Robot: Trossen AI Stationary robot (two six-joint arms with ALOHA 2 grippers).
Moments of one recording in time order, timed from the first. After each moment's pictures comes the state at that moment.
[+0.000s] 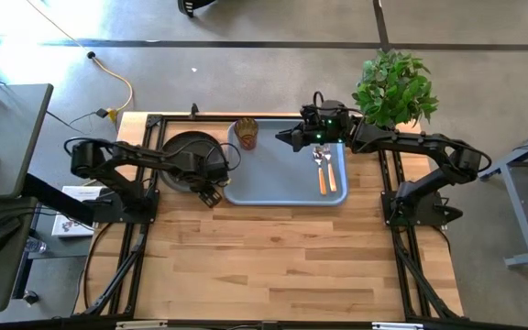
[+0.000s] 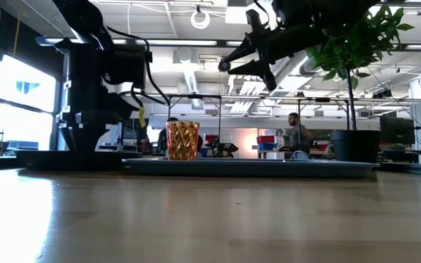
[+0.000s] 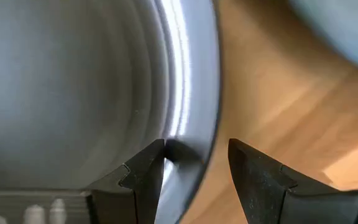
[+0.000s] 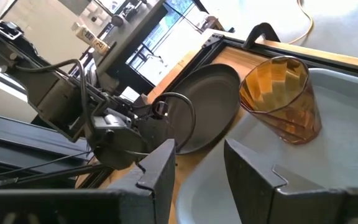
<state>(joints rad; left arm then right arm) 0.21 1.52 0.76 -0.78 -0.11 -0.55 -0.47 1.45 0.97 0.17 -0.29 0.65</state>
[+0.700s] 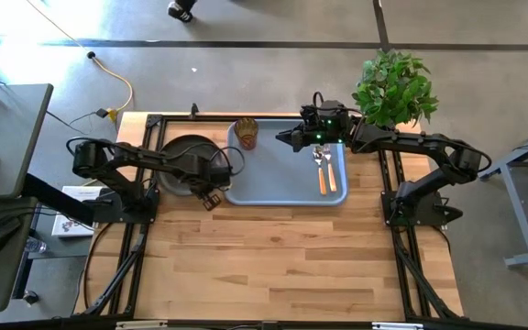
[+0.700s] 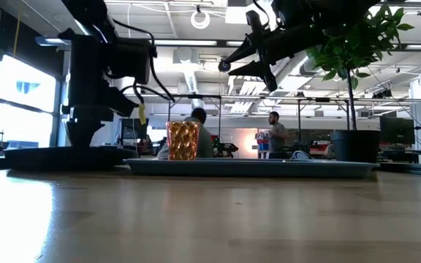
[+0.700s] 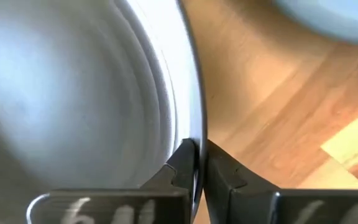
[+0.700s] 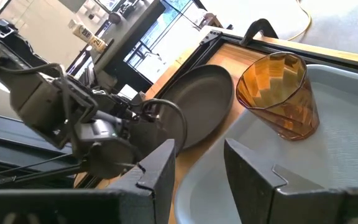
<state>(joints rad) 0.15 1.55 0.82 -0.88 -0.16 -0.51 -0.47 1.45 0.97 0.15 -0.29 0.65</state>
